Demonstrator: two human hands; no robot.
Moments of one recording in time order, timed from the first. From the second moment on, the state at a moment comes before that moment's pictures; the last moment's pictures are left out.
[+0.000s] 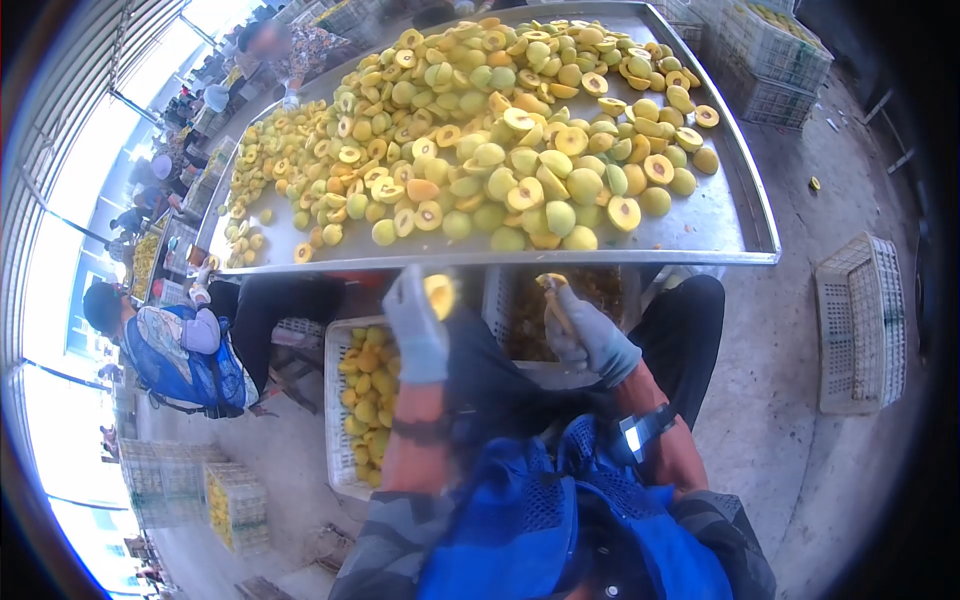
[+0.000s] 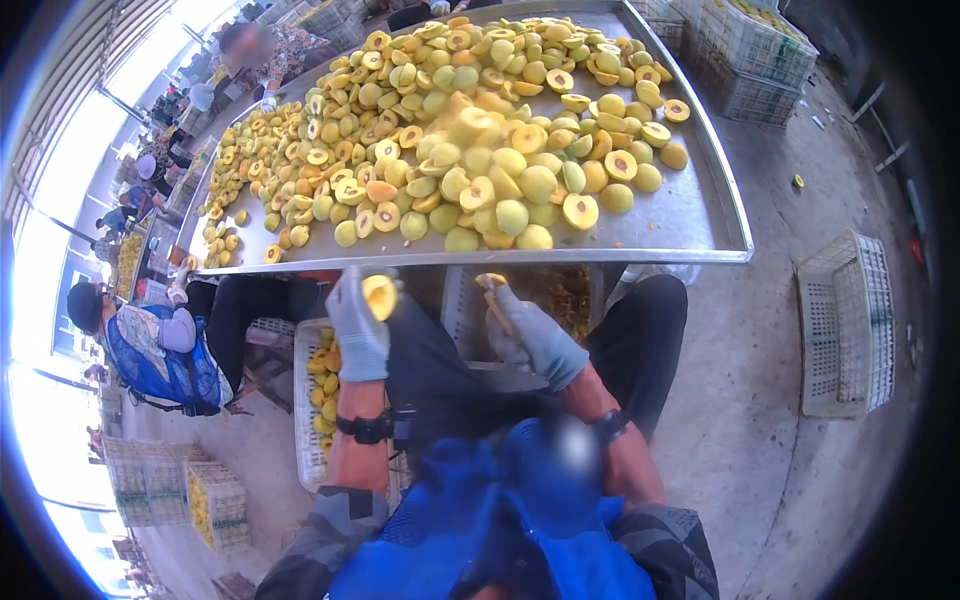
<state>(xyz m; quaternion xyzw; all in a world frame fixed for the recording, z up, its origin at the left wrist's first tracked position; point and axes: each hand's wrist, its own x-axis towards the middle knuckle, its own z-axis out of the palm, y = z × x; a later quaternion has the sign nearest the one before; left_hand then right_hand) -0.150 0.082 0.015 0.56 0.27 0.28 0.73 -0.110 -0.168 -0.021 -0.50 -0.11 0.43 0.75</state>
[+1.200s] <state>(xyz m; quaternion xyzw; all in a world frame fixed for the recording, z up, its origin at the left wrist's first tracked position) 0.015 0.178 -0.054 0.88 0.15 -0.10 0.44 -0.098 -0.150 -0.030 -0.54 -0.08 0.43 0.72</state>
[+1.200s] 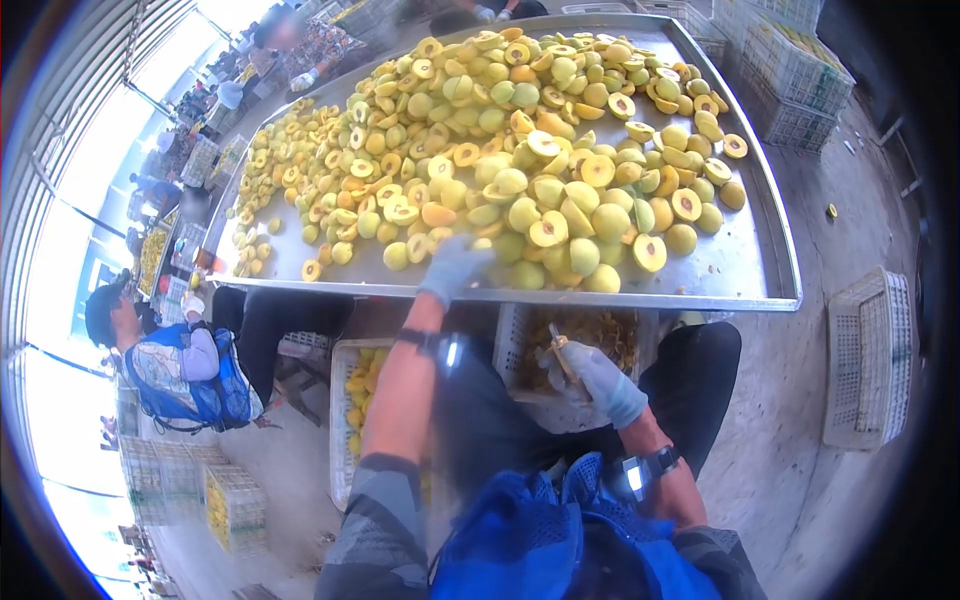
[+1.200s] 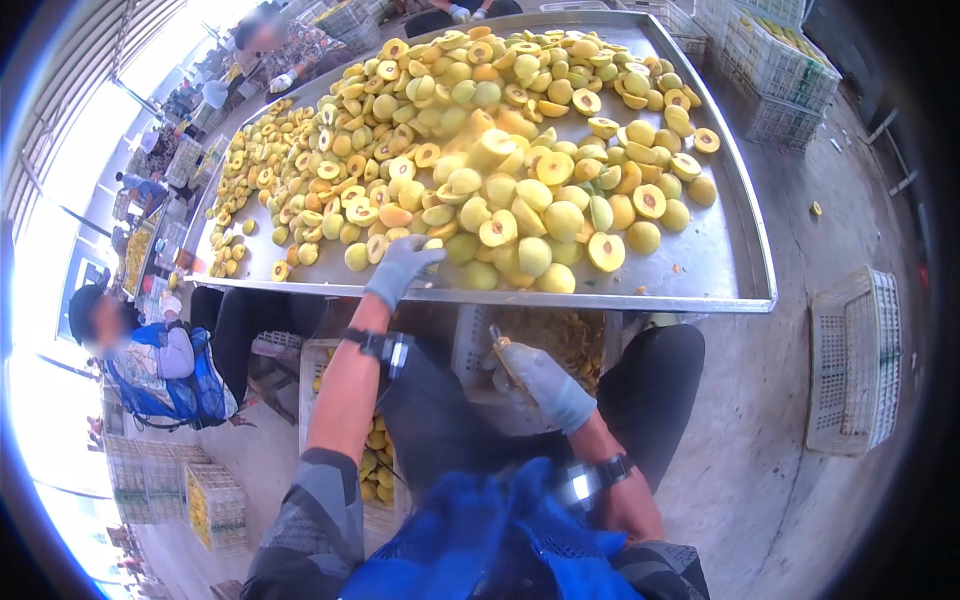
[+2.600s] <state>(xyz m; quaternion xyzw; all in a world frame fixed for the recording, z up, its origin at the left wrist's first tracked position) -0.125 -0.023 0.019 0.51 0.23 0.16 0.81 -0.126 -0.133 -0.002 -0.73 -0.15 0.17 0.64</state>
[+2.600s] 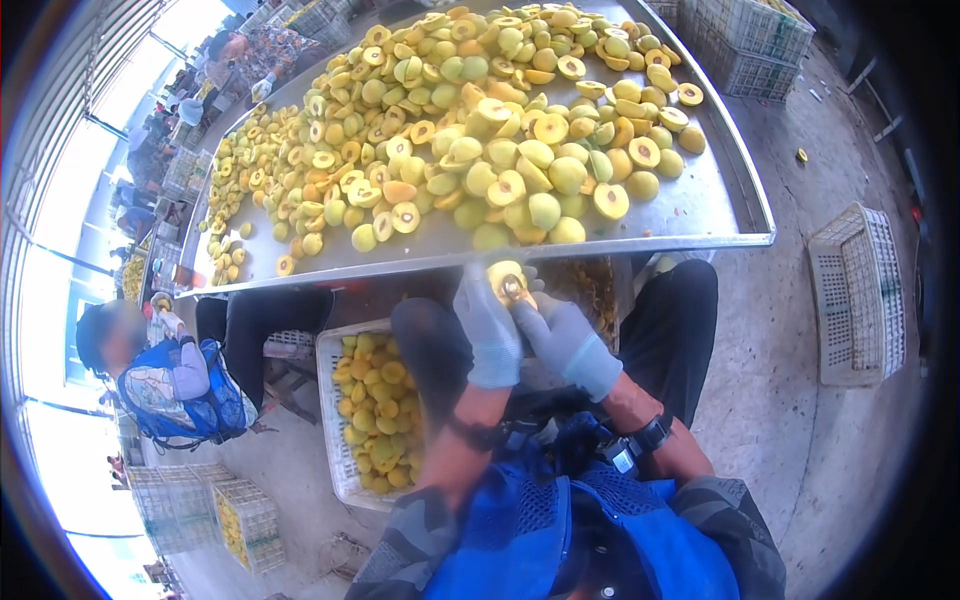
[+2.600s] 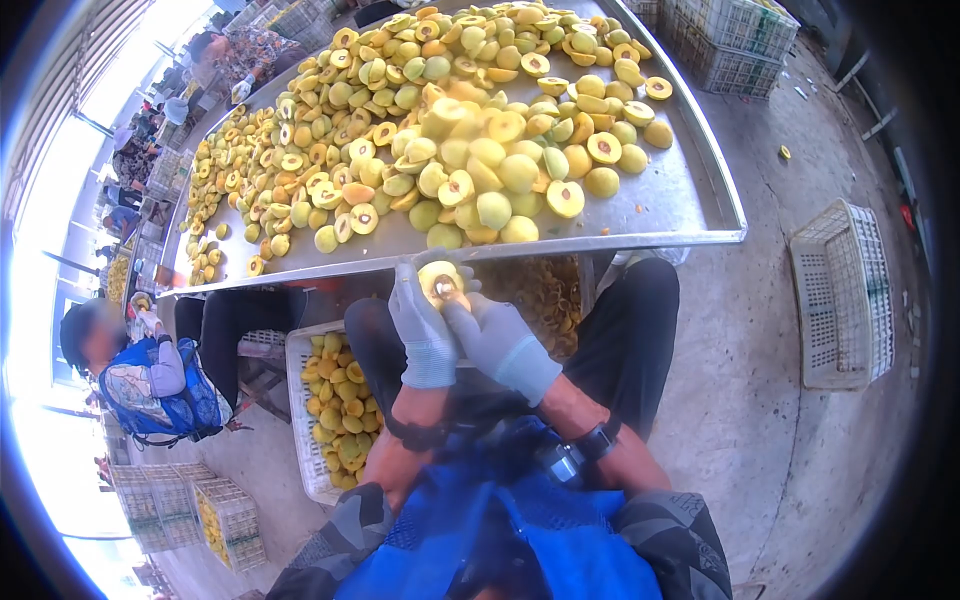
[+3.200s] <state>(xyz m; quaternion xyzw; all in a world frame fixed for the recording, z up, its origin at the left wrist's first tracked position) -0.140 -0.020 0.040 0.60 0.16 0.19 0.76 -0.127 -0.137 -0.012 -0.64 -0.26 0.23 0.69</state>
